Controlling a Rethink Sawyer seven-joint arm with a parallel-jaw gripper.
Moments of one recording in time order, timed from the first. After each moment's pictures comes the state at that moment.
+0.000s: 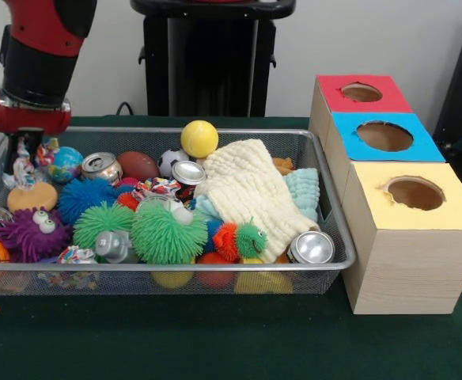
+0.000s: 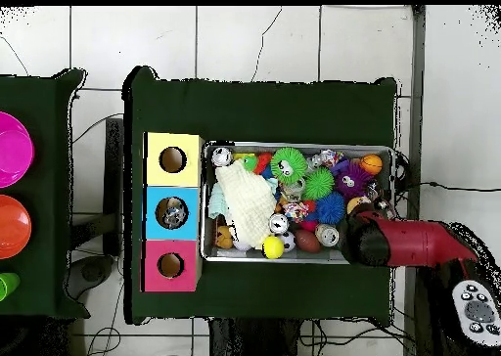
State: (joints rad) arm -0.67 -0.61 0.09 1.62 -0.75 0.23 1.18
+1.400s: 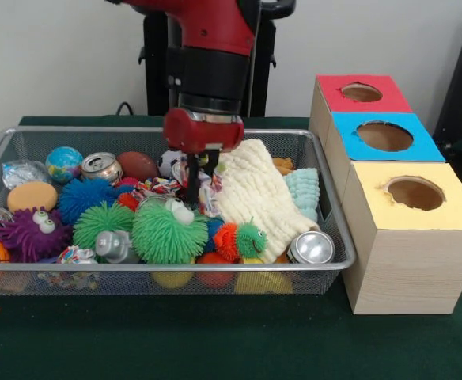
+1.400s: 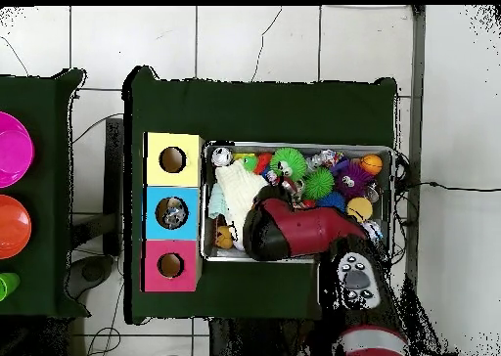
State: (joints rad) arm -0.27 -0.56 -0.02 1.69 -0.51 0.03 1.19
